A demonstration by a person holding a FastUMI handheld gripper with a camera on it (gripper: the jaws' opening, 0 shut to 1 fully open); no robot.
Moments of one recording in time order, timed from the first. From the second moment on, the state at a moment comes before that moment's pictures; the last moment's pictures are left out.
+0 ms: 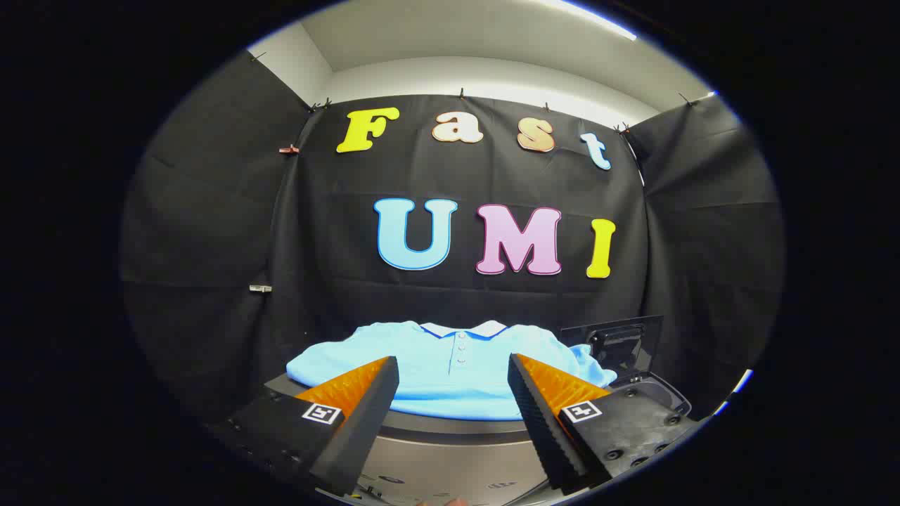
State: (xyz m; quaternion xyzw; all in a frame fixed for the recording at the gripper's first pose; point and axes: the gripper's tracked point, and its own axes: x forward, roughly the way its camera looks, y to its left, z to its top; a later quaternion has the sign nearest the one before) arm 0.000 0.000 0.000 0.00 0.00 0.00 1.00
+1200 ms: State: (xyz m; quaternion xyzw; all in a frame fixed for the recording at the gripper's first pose) arm 0.062 -0.023 0.007 0.02 0.04 -0.03 1.00
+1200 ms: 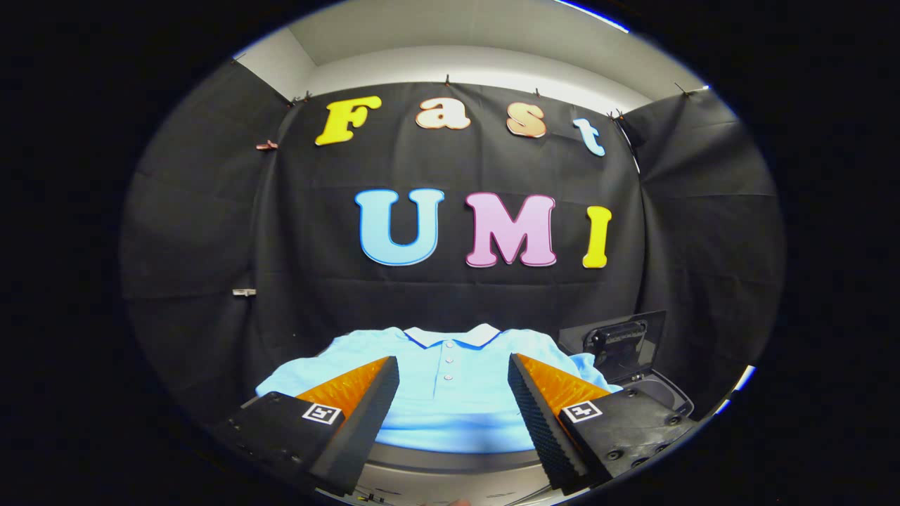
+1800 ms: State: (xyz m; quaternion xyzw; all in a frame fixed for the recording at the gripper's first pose) arm 0.159 -0.012 -0.028 -0.02 0.17 -0.02 0.98
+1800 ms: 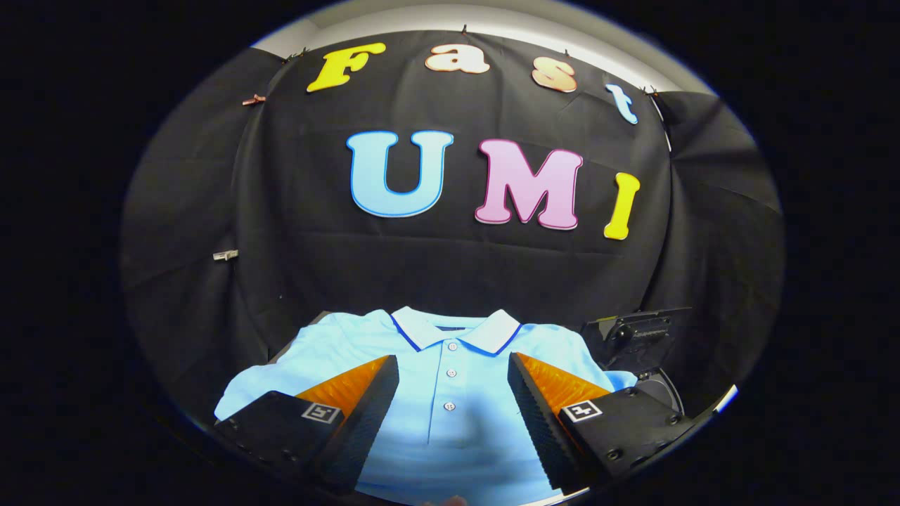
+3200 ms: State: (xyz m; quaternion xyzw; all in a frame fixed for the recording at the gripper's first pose) arm 0.180 -0.022 -0.103 0.03 0.47 -0.05 0.88
